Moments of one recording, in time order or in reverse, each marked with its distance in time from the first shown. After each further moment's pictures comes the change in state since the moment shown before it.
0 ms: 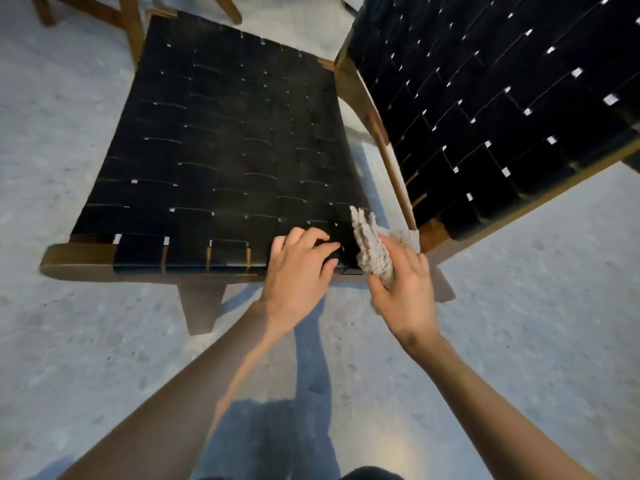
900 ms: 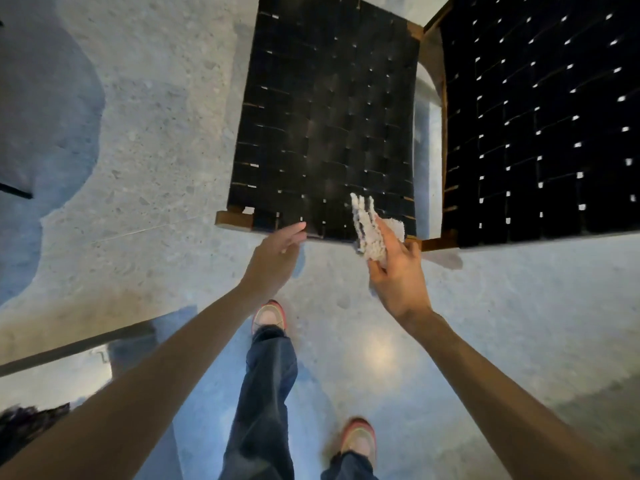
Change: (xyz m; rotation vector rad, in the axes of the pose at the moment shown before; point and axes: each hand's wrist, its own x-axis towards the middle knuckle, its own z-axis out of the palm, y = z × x) left_hand -0.051 -0.008 -0.238 -0.801 -0.297 -0.840; right_hand 0.025 -0.180 -0.110 0.106 -0.583 0.211
